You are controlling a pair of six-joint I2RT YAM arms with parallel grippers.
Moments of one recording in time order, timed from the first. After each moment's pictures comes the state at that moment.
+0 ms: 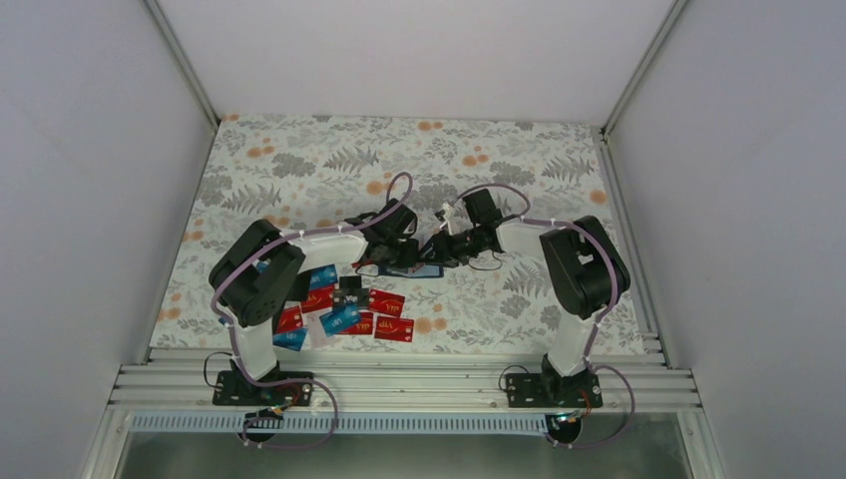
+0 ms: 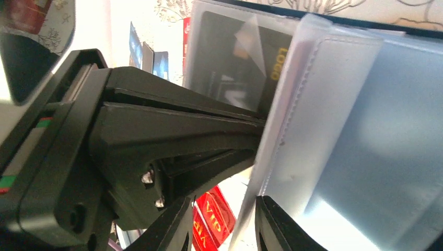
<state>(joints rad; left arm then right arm) -0.74 1.85 1.08 -0.29 0.13 -0.60 0.44 1.85 0.95 -0.17 -0.93 0.43</state>
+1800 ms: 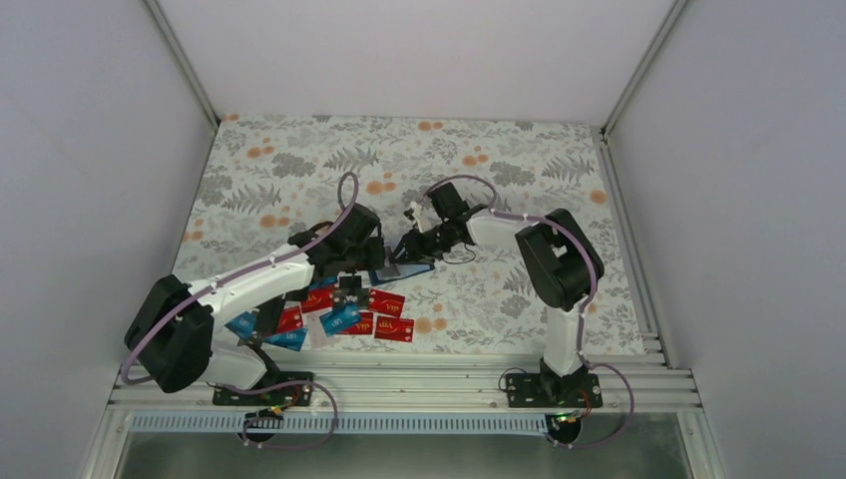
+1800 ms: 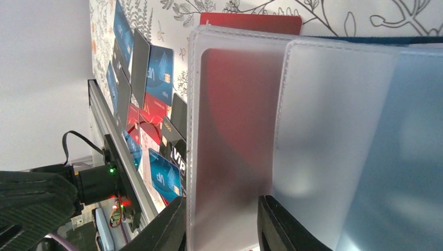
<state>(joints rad) -0.72 1.38 0.87 -0.44 -0.05 -0.70 0.59 1.97 1.17 -0.27 -0.84 0.44</state>
